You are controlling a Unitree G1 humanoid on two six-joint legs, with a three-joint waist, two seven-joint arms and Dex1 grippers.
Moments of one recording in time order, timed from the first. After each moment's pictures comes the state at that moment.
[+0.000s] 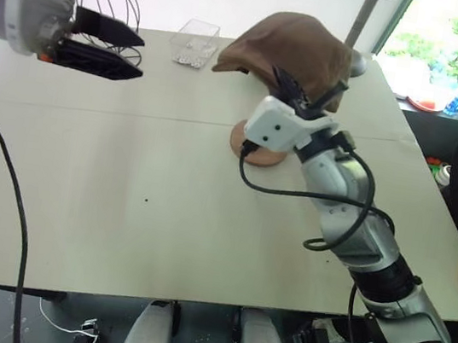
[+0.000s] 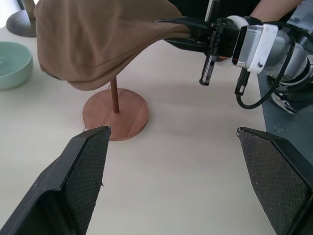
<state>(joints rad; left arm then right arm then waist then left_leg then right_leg) -1.26 1.06 -0.17 0.47 -0.51 0.77 -1.61 -0.71 -0.50 0.41 -0.32 -0.57 0.33 0.18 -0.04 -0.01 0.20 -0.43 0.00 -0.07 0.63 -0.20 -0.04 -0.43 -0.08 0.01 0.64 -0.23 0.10</state>
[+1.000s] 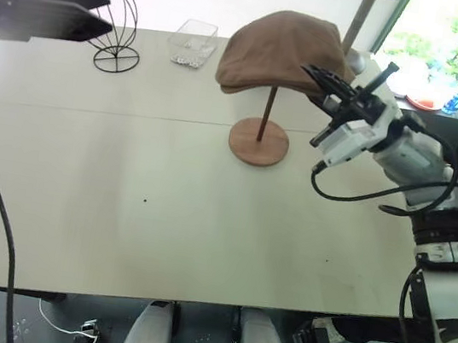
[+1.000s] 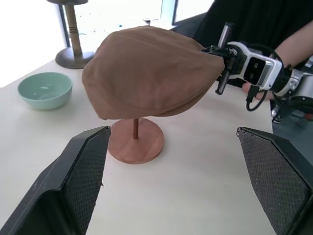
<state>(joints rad) -1.19 1.12 0.09 0.37 -0.57 0.96 -1.49 -0.91 -0.70 0.17 0.60 -0.35 -1.07 0.22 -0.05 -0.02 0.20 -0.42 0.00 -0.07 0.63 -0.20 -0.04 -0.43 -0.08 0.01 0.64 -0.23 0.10</state>
